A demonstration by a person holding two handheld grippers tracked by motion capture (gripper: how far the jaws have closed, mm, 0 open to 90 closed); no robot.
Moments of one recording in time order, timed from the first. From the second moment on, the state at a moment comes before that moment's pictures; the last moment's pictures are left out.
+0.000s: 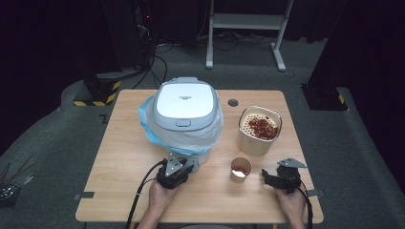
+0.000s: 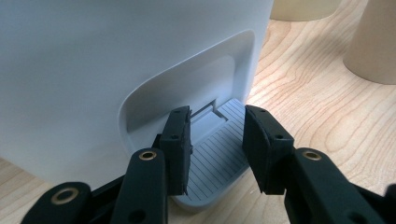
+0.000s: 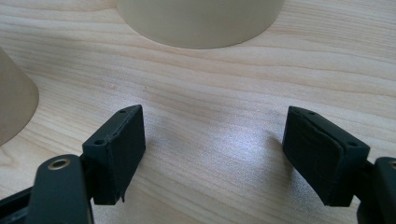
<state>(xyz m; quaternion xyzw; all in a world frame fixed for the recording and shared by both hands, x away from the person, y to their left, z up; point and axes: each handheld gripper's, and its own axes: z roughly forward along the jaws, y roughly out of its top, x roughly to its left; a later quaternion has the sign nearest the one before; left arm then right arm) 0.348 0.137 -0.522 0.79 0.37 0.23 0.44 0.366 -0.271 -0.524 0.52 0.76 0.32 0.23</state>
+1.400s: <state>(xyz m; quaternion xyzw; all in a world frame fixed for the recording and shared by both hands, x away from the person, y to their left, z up) 0.349 0.130 -0.524 0.80 0.37 0.24 0.40 0.358 -0.271 -0.523 0.52 0.76 0.33 0.21</state>
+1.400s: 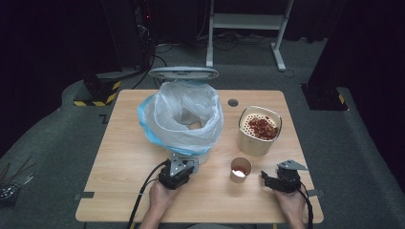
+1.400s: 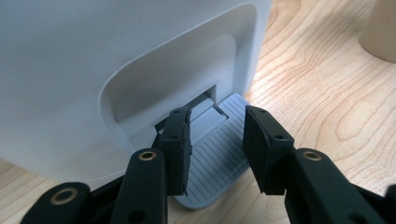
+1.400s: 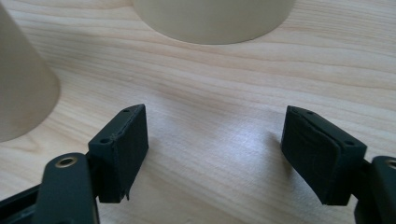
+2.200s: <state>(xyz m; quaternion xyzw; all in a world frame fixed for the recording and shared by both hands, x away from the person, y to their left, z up) 0.350 0.130 -0.524 0.80 0.37 0.23 0.40 0.332 -0.264 -0.518 0.48 0.76 0.37 0.22</state>
